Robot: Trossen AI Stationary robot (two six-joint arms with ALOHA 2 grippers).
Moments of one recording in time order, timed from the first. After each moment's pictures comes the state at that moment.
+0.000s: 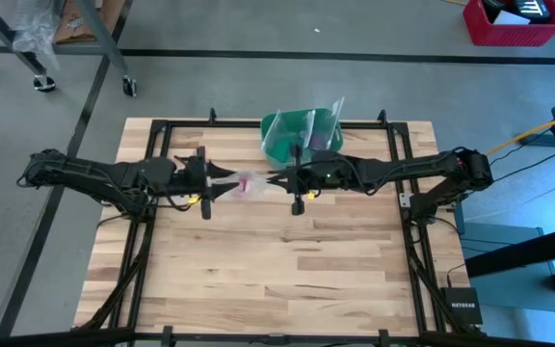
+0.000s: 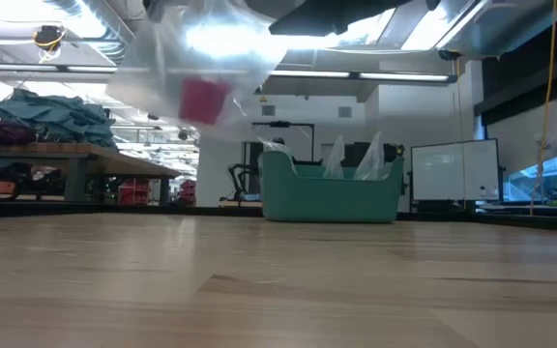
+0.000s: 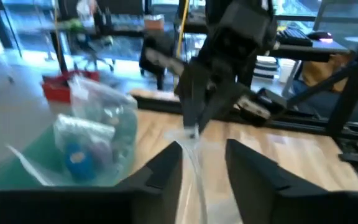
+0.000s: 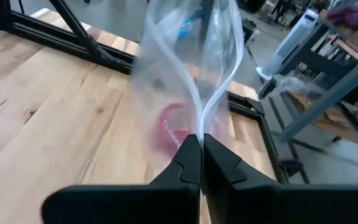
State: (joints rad) left arm -0.14 0.87 0.76 -0.01 -0.36 -0.08; right arm -0.02 1.51 1.11 0.09 0.05 -0.39
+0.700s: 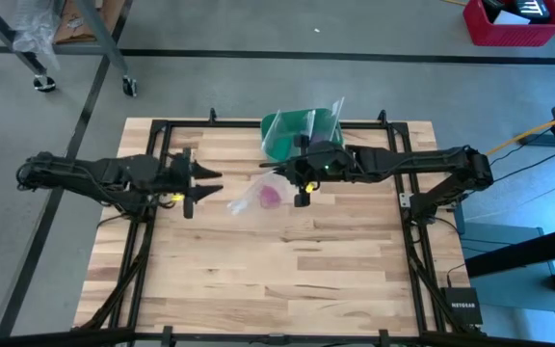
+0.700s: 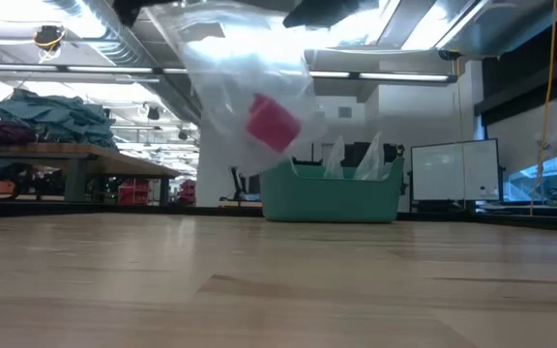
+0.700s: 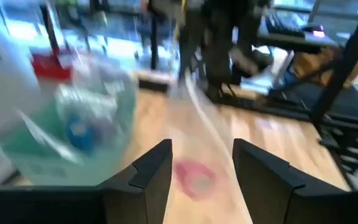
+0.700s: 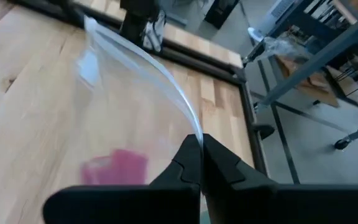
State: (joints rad) left arm -0.14 0.73 0.76 -0.24 -0.33 -0.18; right arm -0.02 1.51 1.34 -0.32 0.17 -0.40
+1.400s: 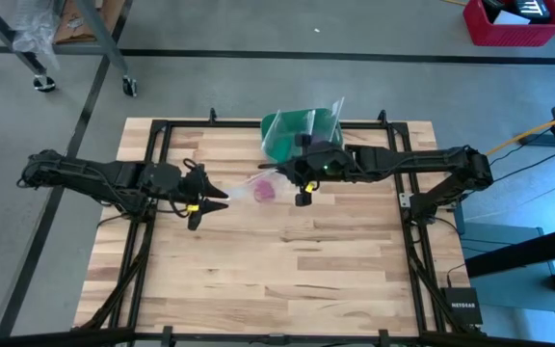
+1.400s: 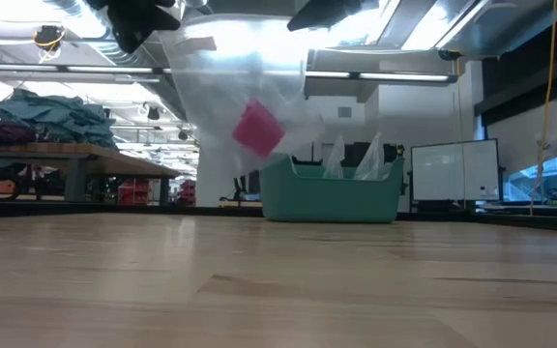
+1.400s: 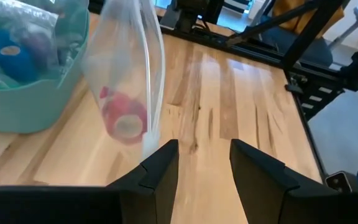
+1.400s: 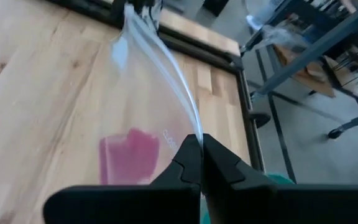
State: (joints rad) left arm -0.14 0.83 0.76 -0.36 -0.14 -0.33; right arm -0.02 1.51 1.36 -0.37 0.20 -0.40
